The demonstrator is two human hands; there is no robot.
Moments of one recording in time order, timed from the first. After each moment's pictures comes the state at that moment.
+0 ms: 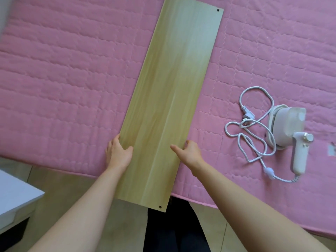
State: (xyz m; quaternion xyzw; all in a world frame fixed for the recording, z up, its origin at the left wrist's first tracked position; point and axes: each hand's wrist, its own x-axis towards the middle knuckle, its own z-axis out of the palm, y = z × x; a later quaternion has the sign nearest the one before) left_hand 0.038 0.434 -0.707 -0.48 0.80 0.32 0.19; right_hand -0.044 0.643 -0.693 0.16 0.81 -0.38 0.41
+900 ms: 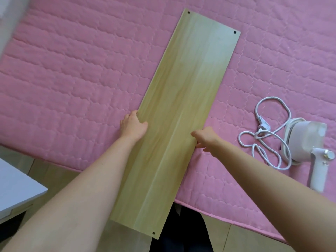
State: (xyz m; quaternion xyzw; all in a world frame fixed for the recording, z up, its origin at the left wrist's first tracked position) left_hand -0.042 0.403 -0.719 -0.41 0.83 0.30 0.21; right_hand -0.121 0.624 -0.699 0.18 0.80 -0.30 0.49
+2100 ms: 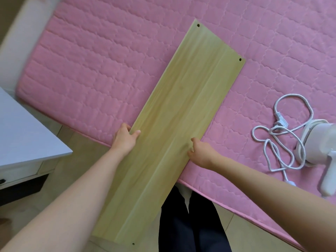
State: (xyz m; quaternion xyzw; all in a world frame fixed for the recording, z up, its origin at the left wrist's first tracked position) left_hand 0.081 0.400 -0.688 -0.52 0.77 0.32 0.19; right_hand -0.036 0.626 -0.669 -0.19 0.81 -0.08 0.54
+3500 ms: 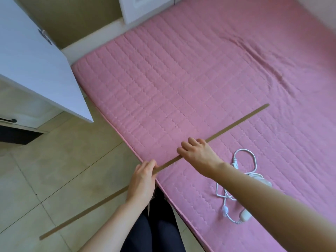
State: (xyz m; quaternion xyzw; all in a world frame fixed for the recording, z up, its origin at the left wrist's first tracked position) left_hand 0.134 0.605 -0.497 -0.47 0.80 0.37 0.00; right_hand -0.084 0.654 -0.484 -0.75 0.65 0.09 0.09
